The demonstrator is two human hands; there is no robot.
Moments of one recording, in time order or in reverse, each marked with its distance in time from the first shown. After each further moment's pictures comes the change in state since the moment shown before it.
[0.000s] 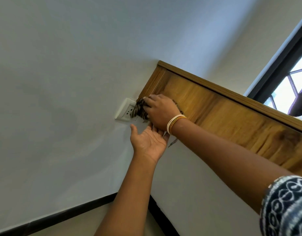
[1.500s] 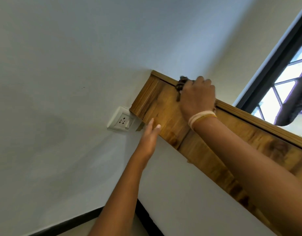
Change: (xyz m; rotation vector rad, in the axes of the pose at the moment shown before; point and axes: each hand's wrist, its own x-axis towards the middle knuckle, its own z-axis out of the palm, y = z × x) left_hand 0.003 0.002 0.015 1.314 -0.006 0.225; right_hand -0.035 0.083 -0.051 -0.085 -0.005 0.838
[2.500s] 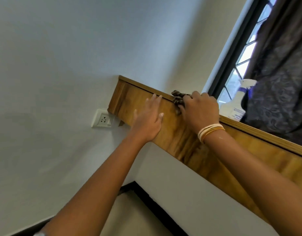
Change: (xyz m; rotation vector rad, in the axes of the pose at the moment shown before) left_hand -0.062 0.090 0.090 0.991 -0.064 0.437; right_hand -0.104 0.159 -0.038 0.159 -0.012 -0.107
